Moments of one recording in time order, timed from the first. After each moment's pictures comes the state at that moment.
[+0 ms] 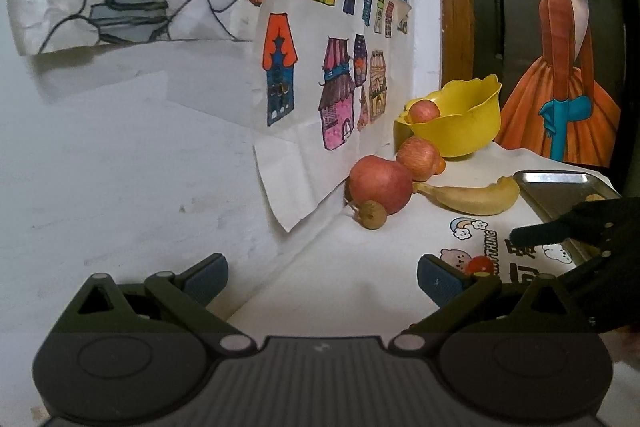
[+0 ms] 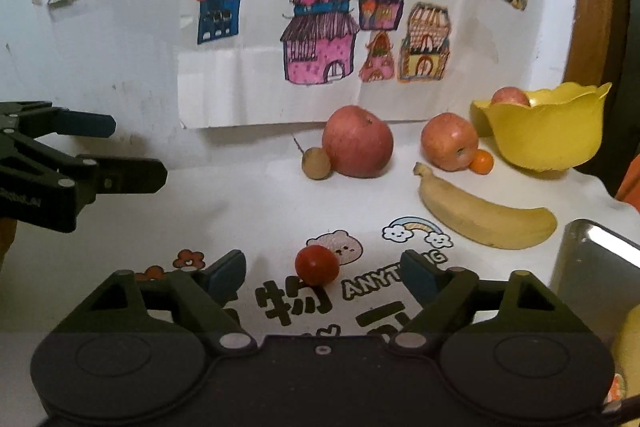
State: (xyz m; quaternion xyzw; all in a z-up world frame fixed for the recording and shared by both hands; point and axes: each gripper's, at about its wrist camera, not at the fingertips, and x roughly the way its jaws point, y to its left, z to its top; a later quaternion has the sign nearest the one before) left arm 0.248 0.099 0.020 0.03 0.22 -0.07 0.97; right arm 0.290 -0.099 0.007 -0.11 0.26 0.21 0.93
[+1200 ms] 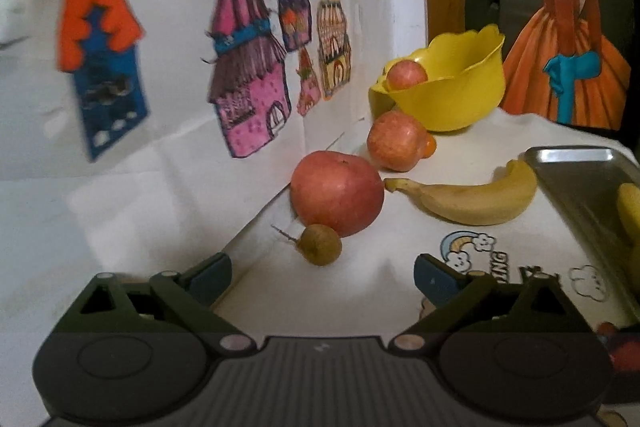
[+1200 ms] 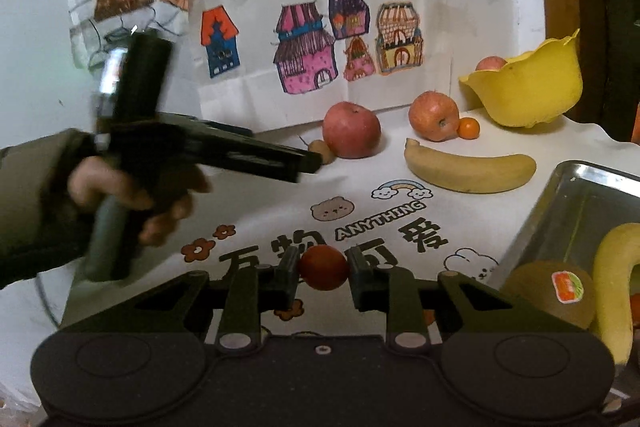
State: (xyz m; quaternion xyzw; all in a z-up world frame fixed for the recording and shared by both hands) left arm 0.350 0.026 0.004 0.07 0.28 -0.07 0.96; right arm 0.237 -0.177 0.023 -0.03 0.26 0.26 0.93
